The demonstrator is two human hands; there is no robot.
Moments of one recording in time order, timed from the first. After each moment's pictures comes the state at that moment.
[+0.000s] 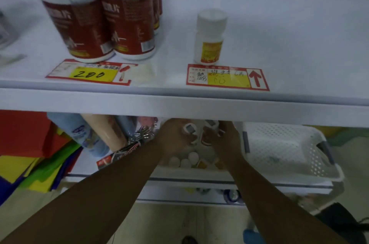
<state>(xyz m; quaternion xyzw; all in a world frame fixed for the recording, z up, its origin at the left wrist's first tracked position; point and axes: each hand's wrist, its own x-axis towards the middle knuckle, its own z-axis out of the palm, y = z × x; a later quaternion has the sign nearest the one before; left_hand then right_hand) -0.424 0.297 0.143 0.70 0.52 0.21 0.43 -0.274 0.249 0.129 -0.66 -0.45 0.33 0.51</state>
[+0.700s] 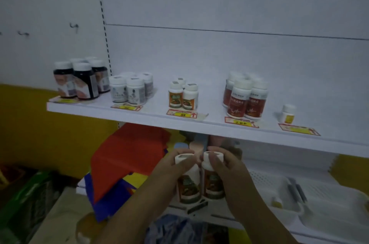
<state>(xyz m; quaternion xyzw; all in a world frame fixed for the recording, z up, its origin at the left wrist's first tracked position) -0.694 0.102 0.331 0.50 0.36 0.49 0.62 -0.536 0.095 0.325 -0.47 -0.53 0.45 0.55</state>
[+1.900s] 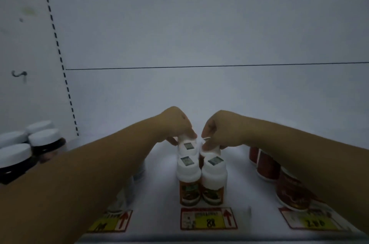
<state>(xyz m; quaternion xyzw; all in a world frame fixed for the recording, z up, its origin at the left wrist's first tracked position) -0.707 0.433 0.496 0.74 0.56 0.21 0.30 -0.559 0.377 0.497 -0.63 -0.73 0.20 0.19</state>
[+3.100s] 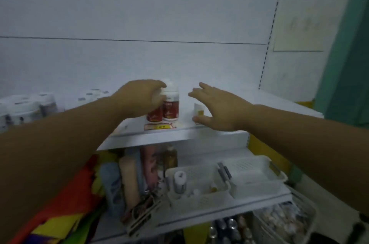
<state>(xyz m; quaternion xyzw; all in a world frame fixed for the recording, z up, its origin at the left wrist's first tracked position) -0.575 0.224 0.471 0.90 0.36 0.21 -0.10 -0.366 0.105 0.462 -0.62 -0.77 -0.13 0.09</state>
